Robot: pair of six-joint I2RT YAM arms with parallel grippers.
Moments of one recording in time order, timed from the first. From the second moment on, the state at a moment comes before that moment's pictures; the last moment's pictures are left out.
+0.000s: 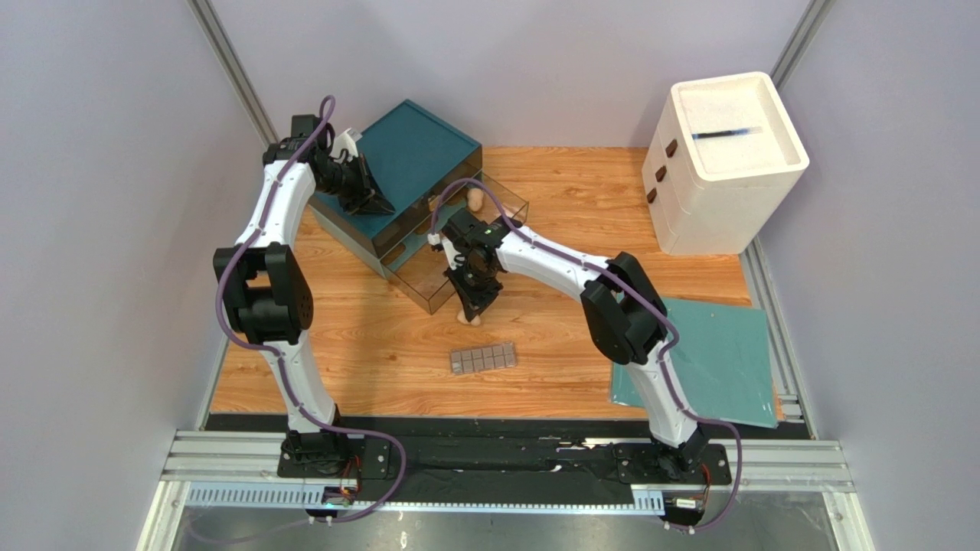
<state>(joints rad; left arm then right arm) 0.05 1.97 1.84 -0.95 0.62 -0.30 0.82 2.24 1.86 -0.87 -0.22 0.15</state>
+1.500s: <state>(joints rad) 0.05 1.97 1.82 -0.90 0.65 -0.30 0.74 1.77 1.49 -0.72 -0.30 -0.18</state>
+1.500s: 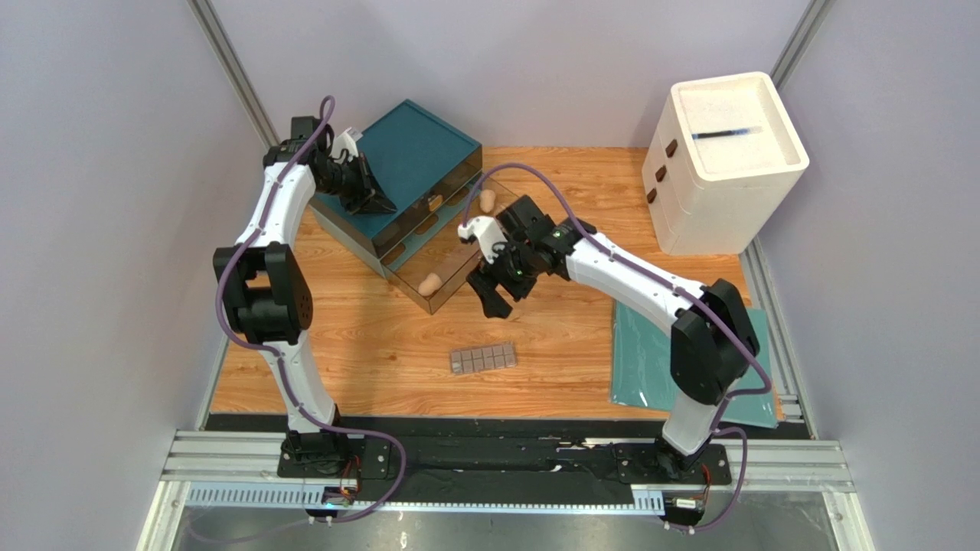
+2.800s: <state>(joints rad) 0.06 1.95 1.76 -0.84 0.67 -0.27 0.99 1.90 1.31 -0.57 -0.18 -0.61</state>
